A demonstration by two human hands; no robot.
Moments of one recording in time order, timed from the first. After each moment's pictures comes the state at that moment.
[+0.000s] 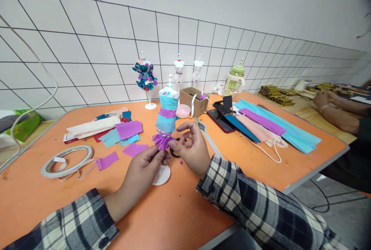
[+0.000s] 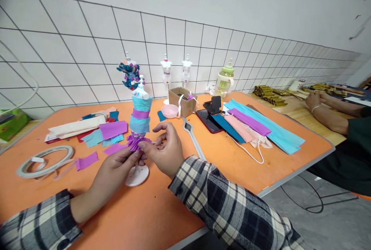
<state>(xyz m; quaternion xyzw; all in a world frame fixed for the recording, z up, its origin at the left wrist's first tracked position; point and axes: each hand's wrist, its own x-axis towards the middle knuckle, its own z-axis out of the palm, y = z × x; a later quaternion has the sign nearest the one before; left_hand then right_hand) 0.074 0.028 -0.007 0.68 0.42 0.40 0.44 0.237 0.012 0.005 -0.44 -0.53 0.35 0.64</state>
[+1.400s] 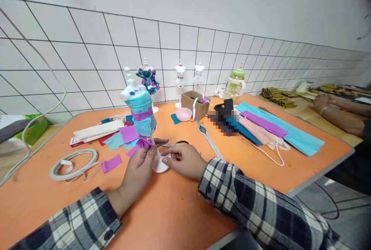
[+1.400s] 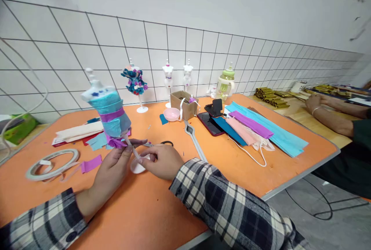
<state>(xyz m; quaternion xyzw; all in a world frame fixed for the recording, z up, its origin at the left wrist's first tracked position) 0.064 0.044 -0.017 0.66 0.39 0.48 0.41 0.237 0.024 -0.015 -0.49 -0.73 0.26 0.39</state>
